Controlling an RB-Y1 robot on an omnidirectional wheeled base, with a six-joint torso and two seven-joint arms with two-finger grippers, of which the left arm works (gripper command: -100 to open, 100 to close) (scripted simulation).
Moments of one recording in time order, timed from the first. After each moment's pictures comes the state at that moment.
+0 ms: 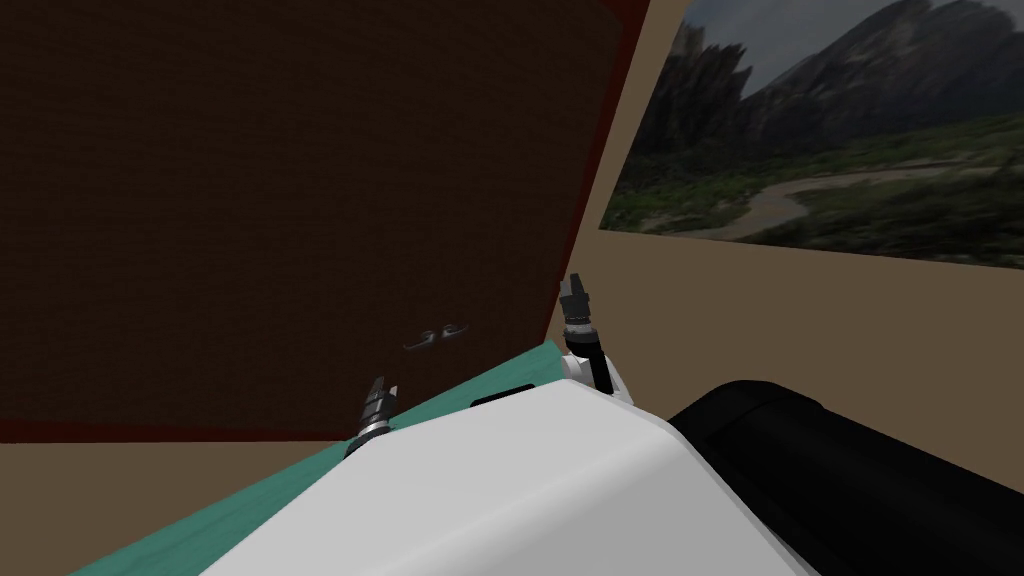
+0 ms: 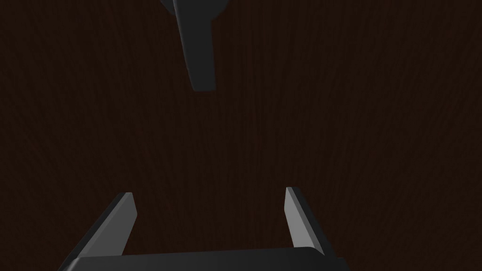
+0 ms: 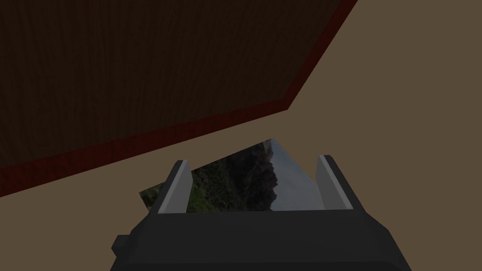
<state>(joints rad) 0.18 0.31 0.19 -0.76 0.14 -0.84 0.20</state>
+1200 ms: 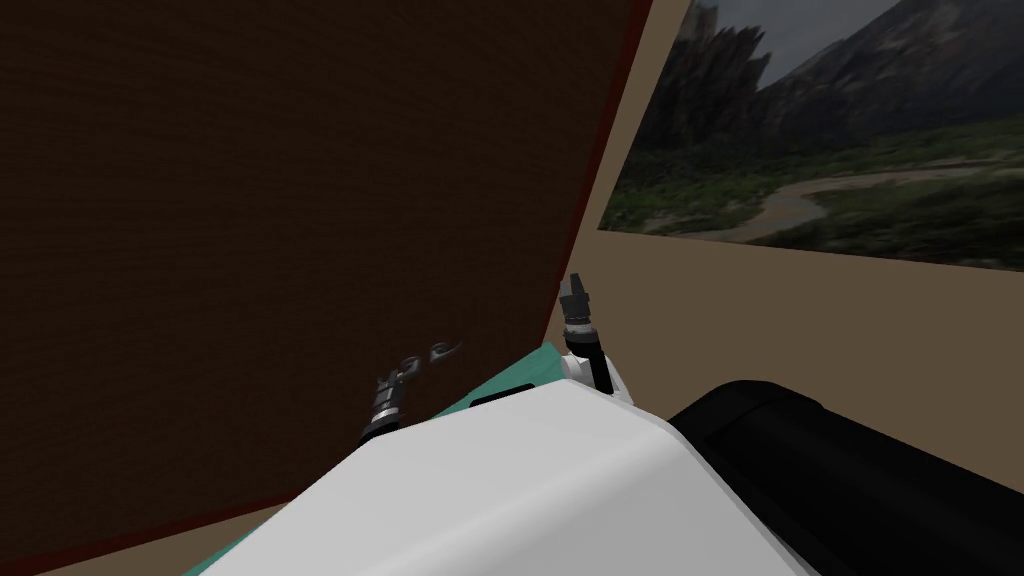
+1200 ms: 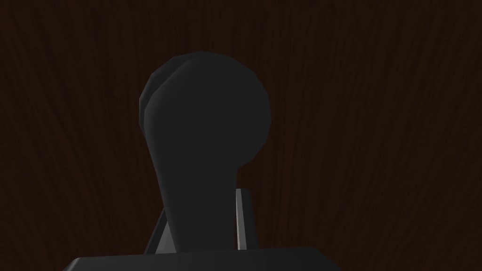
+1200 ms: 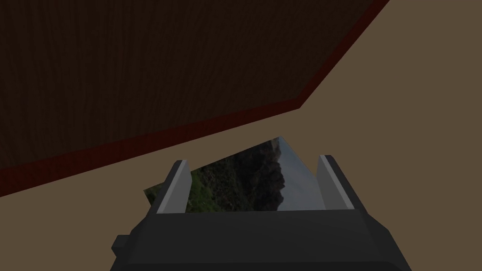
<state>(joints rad) 0.13 0.28 0.17 -0.76 0.13 -0.85 0.21</state>
